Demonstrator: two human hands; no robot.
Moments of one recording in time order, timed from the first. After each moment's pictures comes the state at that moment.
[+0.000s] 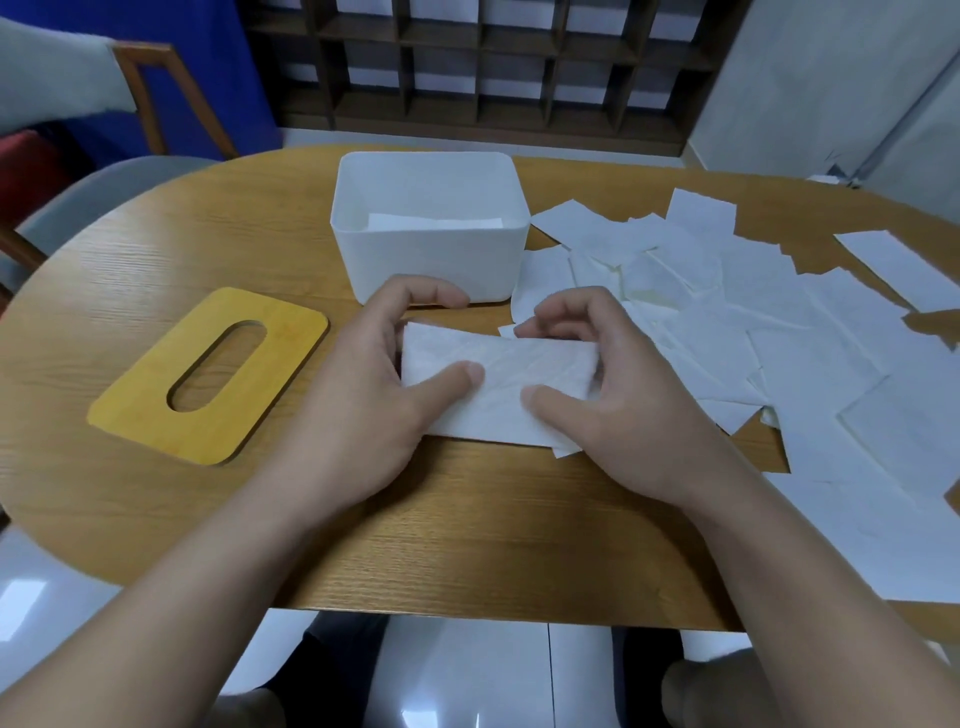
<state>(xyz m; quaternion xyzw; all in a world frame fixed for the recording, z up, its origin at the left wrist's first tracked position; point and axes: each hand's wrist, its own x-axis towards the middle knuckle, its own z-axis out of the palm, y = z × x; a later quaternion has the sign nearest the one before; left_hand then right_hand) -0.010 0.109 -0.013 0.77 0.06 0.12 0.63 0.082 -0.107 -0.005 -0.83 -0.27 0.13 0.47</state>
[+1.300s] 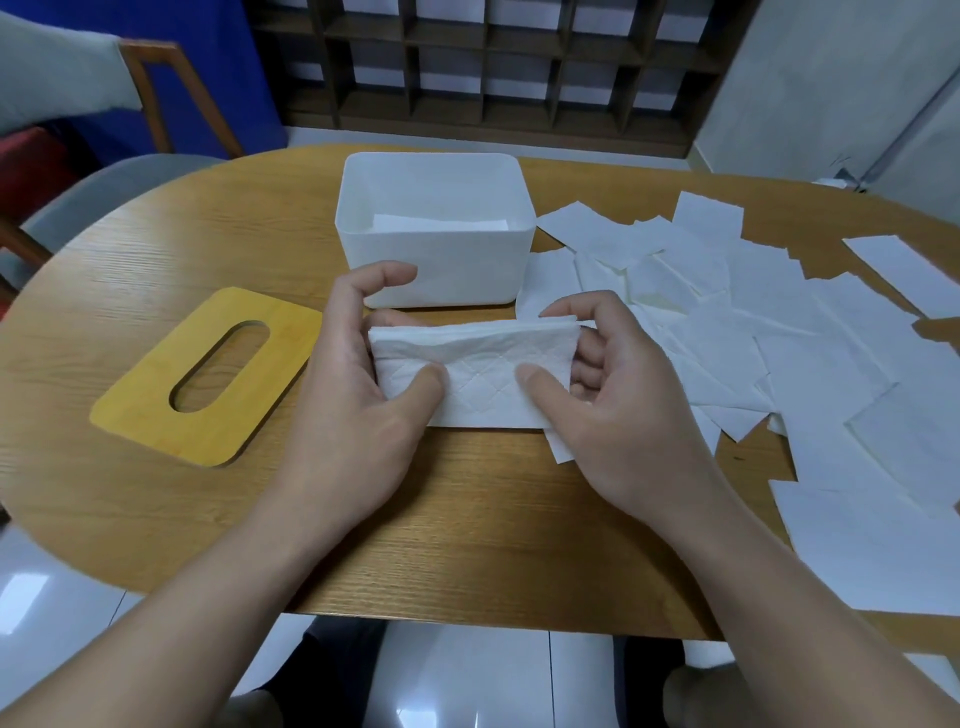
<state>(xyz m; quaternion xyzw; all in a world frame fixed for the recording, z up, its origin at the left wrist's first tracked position) -0.017 0.107 -0.023 0.75 0.09 0.22 0.62 0.069 -0.094 -0.012 -0.78 -0.23 0.10 0.58</state>
